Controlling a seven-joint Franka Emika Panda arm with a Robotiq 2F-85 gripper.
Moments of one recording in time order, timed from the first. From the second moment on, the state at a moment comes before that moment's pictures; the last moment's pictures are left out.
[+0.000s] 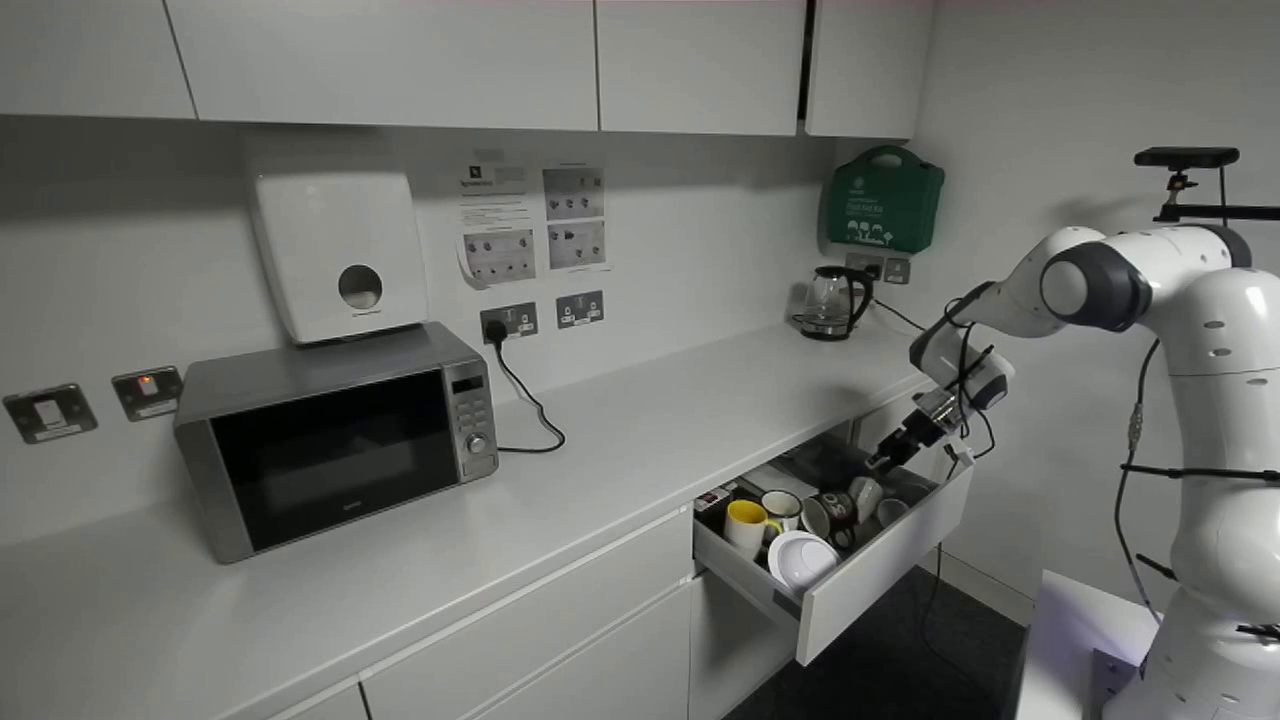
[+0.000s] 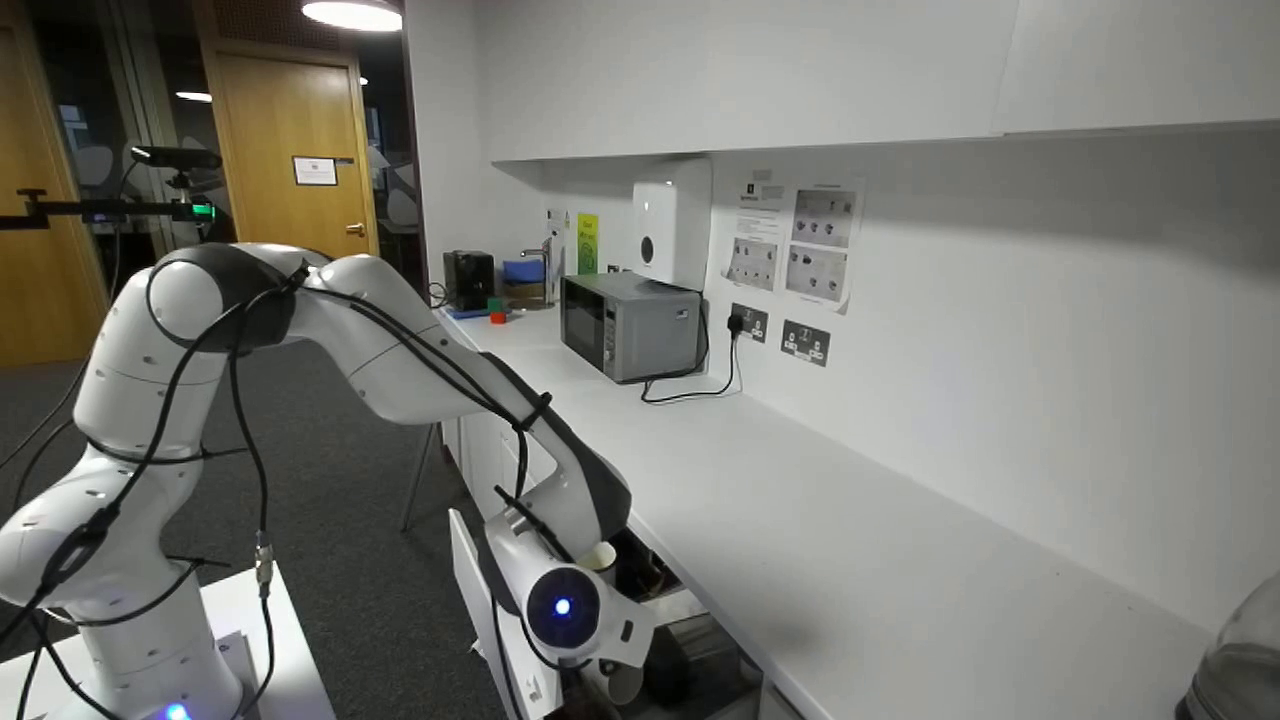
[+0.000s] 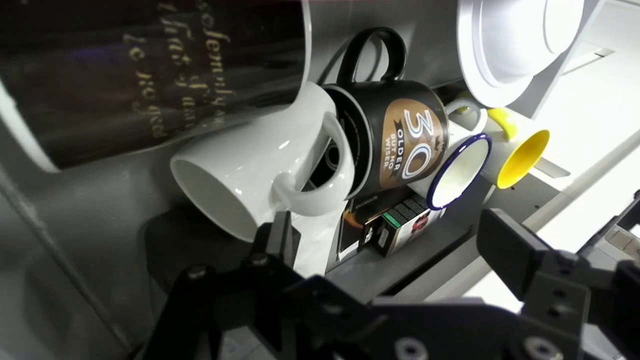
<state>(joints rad) -0.47 0.45 -0.34 -2.11 1.16 2.13 -1.38</state>
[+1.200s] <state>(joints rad) -0.48 0.23 -0.40 -2.13 1.19 2.67 -1.39</state>
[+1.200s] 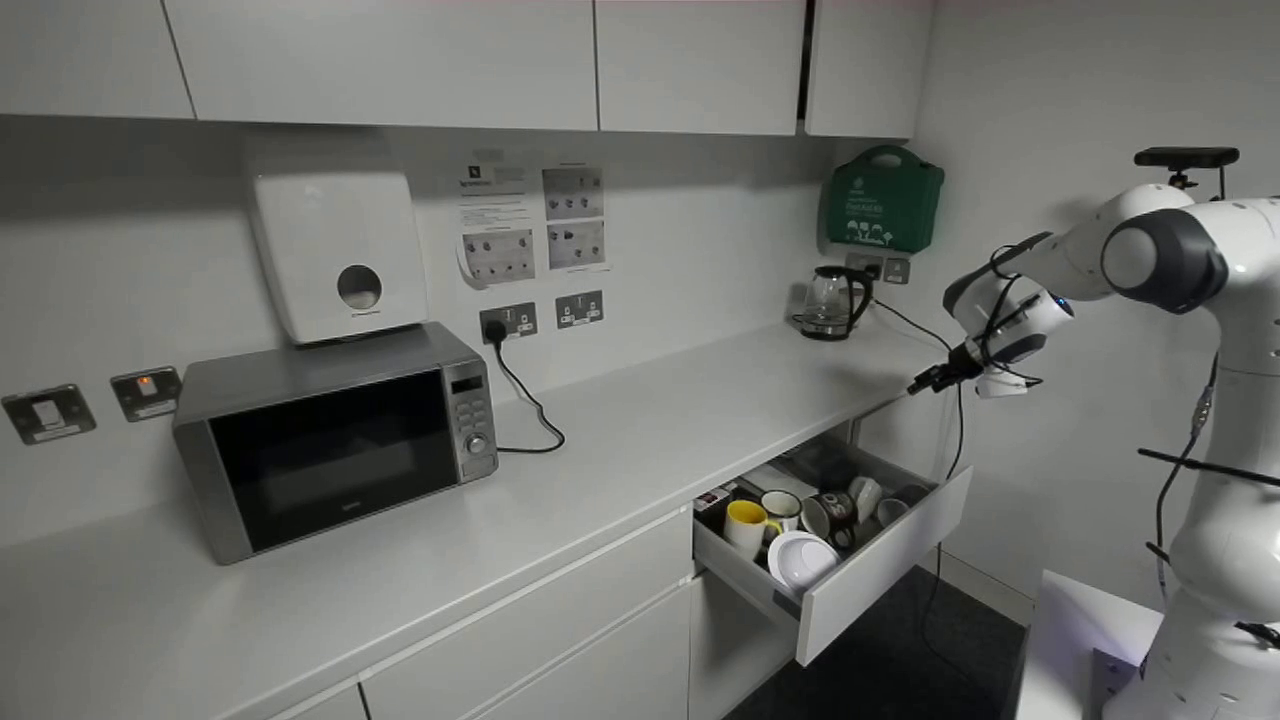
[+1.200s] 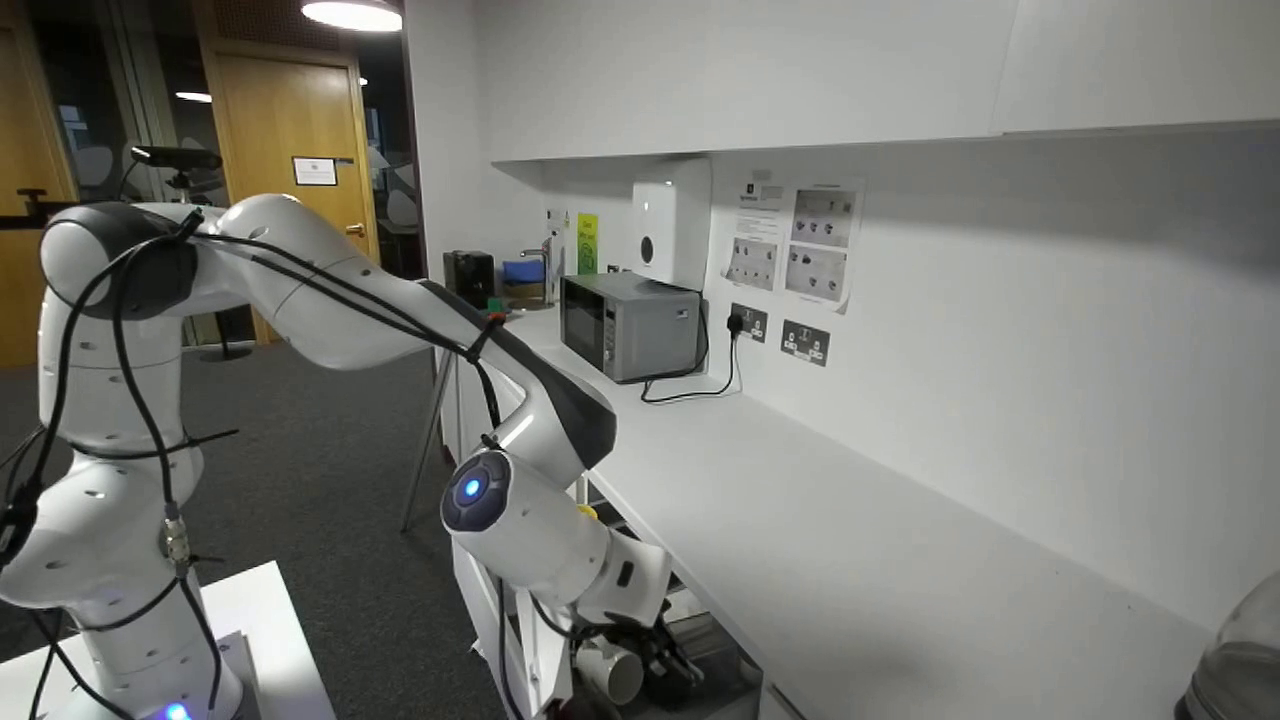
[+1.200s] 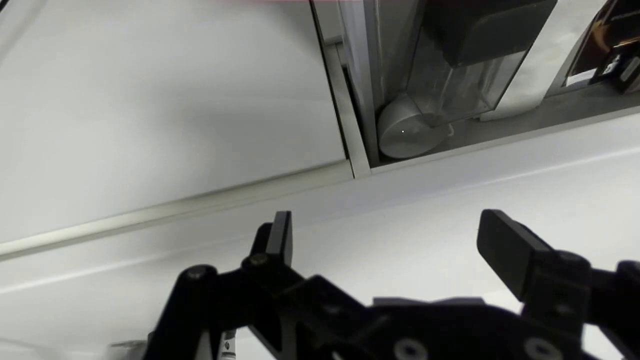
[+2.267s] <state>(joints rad) -0.42 -0.18 -0.37 -2.52 0.75 2.75 -1.29</state>
